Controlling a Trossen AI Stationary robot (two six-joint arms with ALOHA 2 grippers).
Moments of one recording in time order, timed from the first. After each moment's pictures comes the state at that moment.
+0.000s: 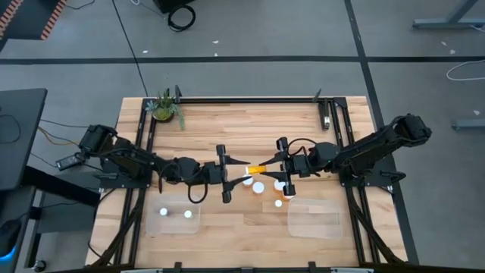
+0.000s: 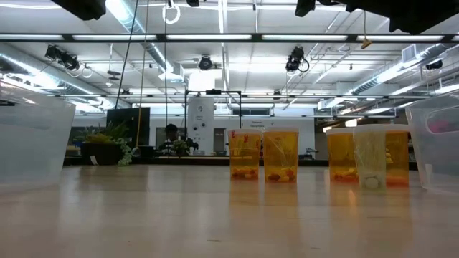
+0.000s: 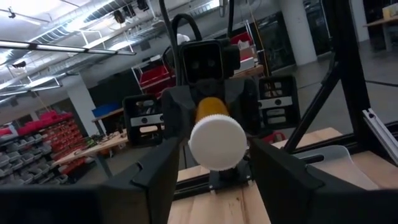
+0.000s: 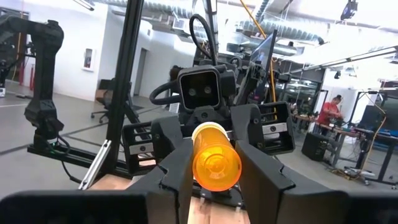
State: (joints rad) left arm -0.27 1.55 0.77 0.99 -0.37 0.41; right arm 0.20 1.32 0.56 0.99 0.03 -0.24
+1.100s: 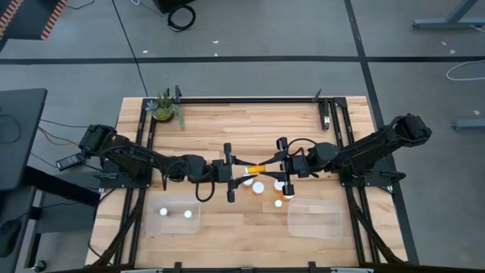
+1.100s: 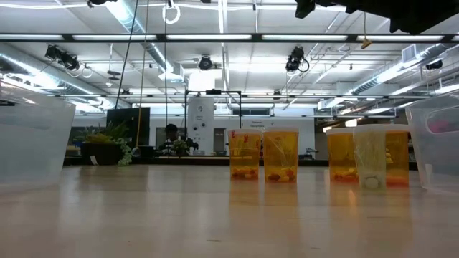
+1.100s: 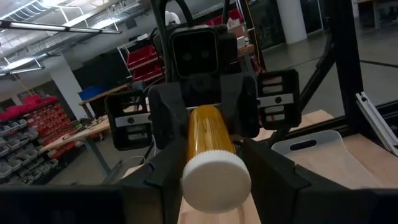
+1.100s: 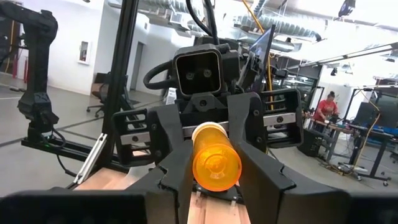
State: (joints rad) left arm -0.25 1.55 0.89 0.76 -0.33 0.38; right arm 0.20 1.32 0.56 0.97 0.05 -0.25
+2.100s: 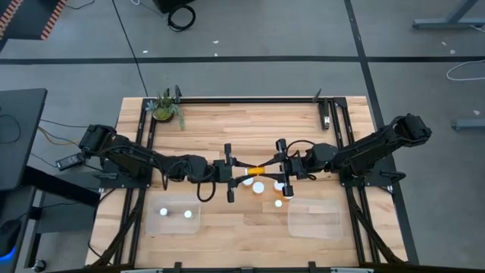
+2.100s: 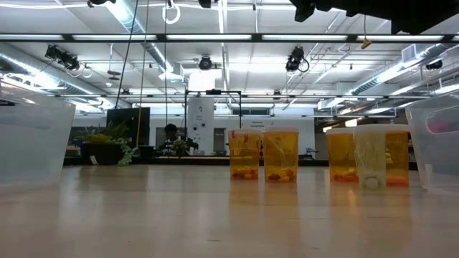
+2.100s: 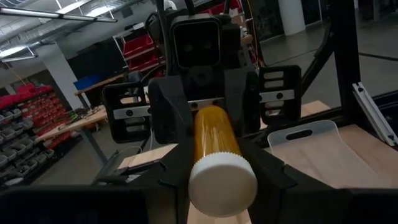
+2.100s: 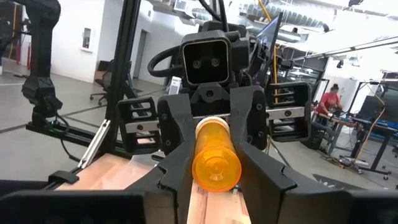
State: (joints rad) left arm -0.24 1.55 0.89 0.70 -0.34 0.35; right arm 0.20 1.32 0.56 0.92 0.04 -0.27
